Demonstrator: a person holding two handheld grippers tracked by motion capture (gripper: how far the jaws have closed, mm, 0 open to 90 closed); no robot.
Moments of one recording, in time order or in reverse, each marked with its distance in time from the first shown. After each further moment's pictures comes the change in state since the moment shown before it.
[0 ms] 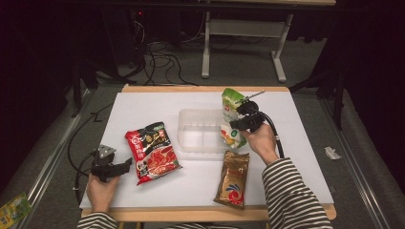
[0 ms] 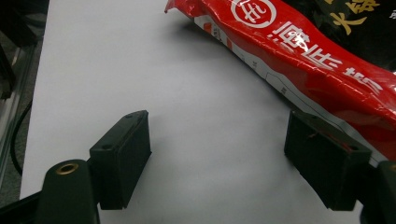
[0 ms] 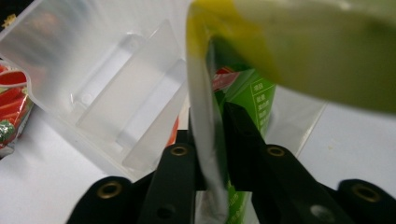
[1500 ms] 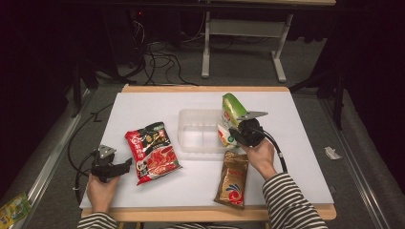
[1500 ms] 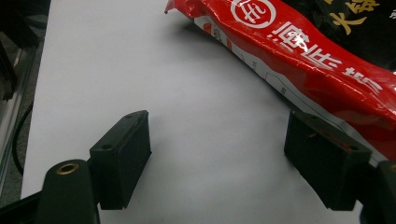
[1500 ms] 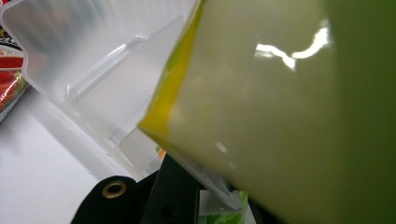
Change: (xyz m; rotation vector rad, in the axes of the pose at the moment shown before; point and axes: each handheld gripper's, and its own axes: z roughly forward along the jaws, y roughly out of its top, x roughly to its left) left arm -0.001 0.000 0.000 -0.003 0.006 0.003; right arm 0.011 -0.048 0.013 -0.189 -0.026 -0.097
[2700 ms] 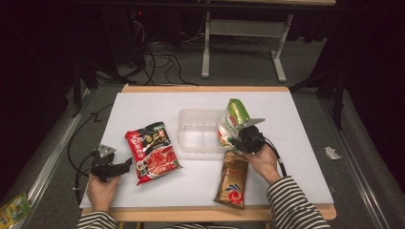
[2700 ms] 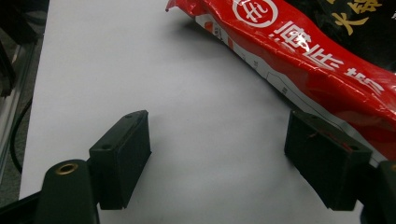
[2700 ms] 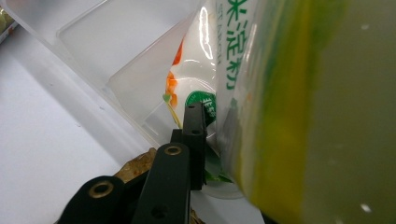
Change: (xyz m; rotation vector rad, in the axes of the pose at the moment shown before) left arm 0.001 0.000 0.000 0.008 -0.003 -0.008; right arm 0.000 -0.024 0.010 0.083 0.020 -0.064
